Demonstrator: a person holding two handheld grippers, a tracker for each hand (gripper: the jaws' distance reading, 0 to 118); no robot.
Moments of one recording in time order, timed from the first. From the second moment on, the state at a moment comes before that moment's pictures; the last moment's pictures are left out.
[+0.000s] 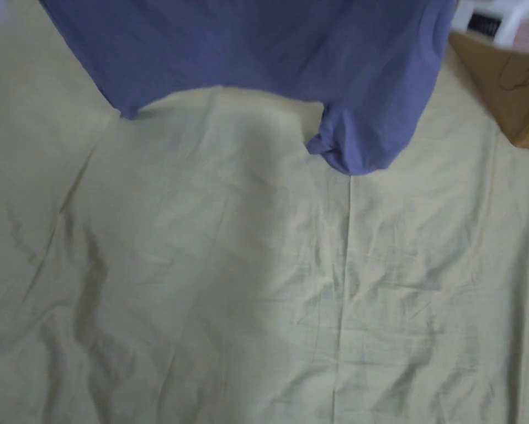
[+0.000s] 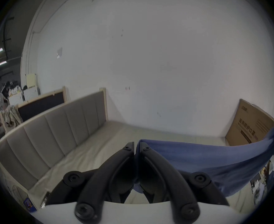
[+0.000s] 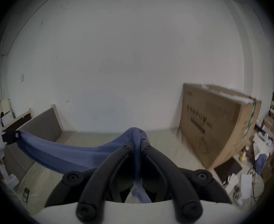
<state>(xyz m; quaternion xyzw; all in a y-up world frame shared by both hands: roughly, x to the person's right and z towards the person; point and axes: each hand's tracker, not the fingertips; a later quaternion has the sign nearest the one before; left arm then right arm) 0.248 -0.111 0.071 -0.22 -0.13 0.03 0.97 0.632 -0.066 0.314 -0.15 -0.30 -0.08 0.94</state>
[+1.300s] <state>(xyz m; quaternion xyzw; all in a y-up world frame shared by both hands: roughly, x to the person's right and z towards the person) 0.009 -0.344 0.378 -0.38 -0.14 0.07 0.91 0.454 -0.343 0.675 -0.33 -0.29 -0.15 0.89</state>
